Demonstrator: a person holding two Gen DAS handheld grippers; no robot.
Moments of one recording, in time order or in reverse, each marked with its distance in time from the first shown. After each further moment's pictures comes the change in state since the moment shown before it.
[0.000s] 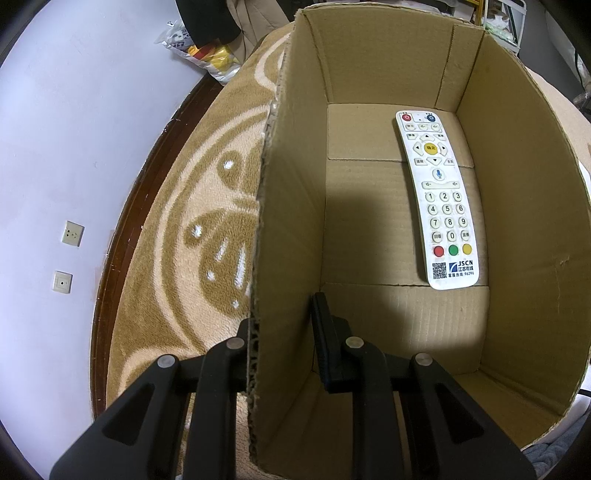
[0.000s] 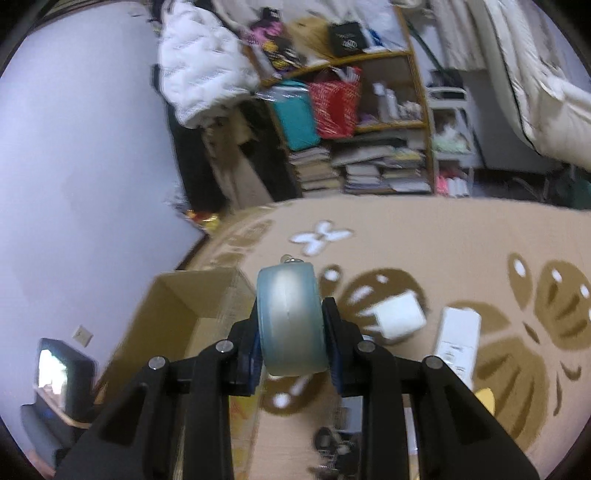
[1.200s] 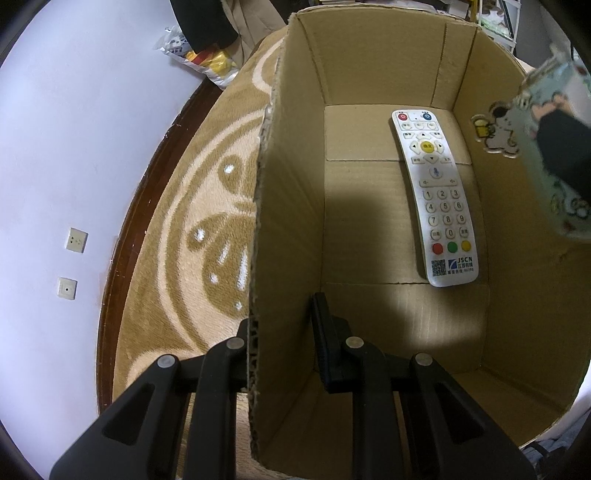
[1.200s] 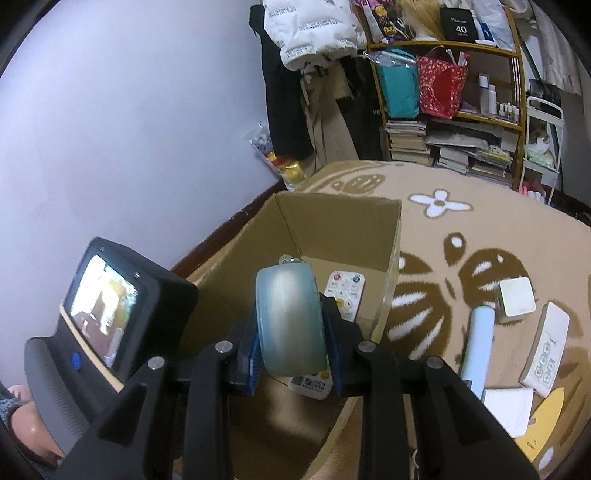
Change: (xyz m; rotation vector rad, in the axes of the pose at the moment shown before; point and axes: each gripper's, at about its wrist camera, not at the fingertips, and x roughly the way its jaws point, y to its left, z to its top) left arm -0.005 -0.004 0.001 0.023 -0.008 0.016; right arm 0.030 0.091 -0.054 -0.219 0.161 0.217
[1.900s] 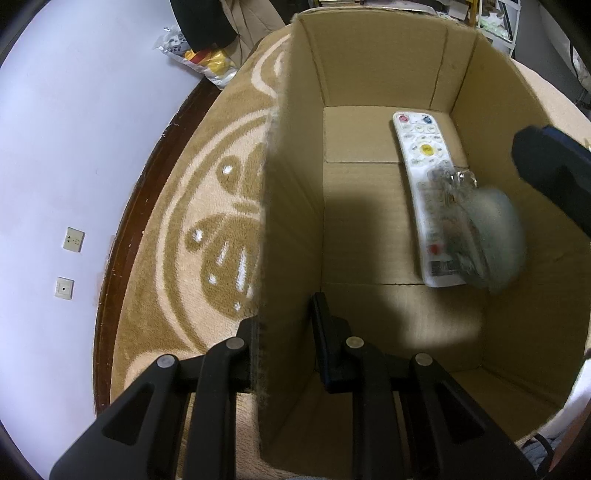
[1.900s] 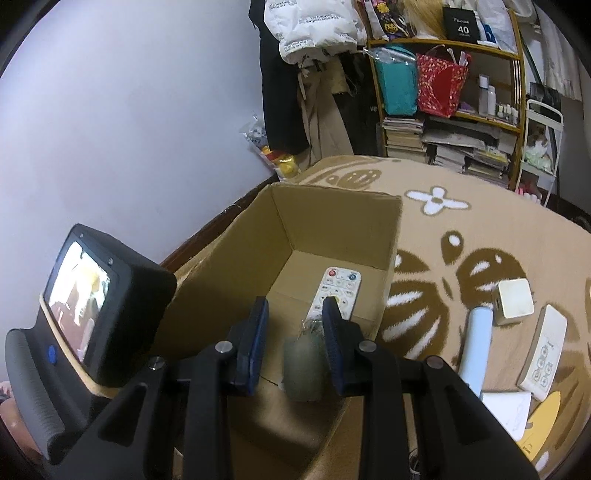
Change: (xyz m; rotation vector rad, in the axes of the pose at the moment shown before) left arm 0.000 0.002 0.000 -0.002 -0.003 -0.004; right arm 0.007 0.002 0.001 -0.026 0.010 -0.035
